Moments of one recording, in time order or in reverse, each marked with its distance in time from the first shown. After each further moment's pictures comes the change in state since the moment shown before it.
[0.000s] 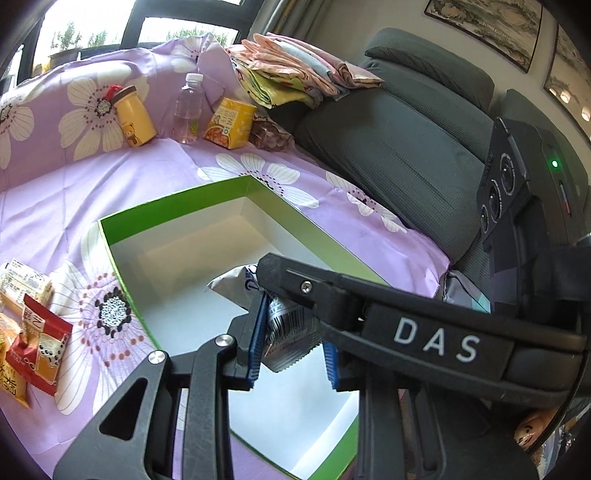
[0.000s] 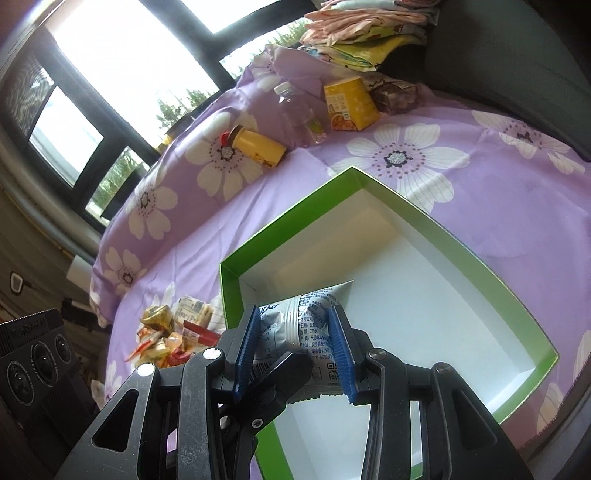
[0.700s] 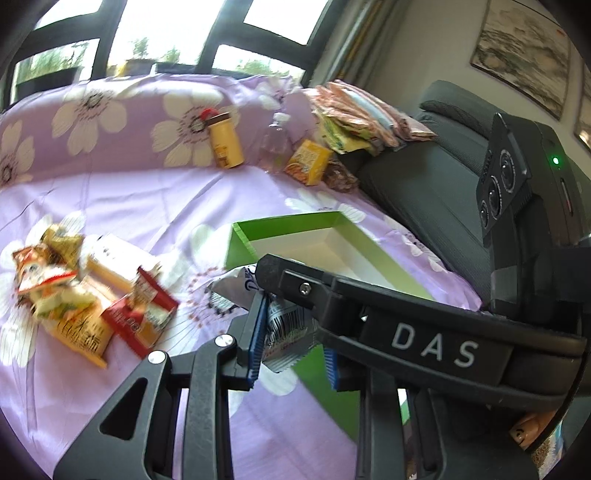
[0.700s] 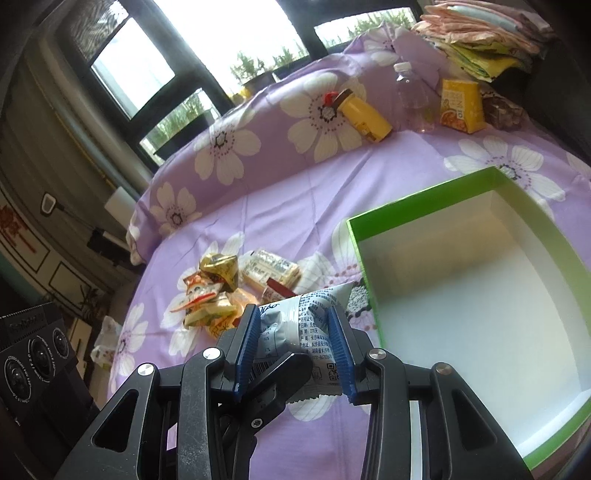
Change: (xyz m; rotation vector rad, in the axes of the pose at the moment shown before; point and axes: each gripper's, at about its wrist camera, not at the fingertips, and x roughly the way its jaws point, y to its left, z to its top) left arm -0.084 0.050 -0.030 -0.113 -0.169 0.165; right arm 0.020 0.101 -0.026 -0.244 0.045 0.142
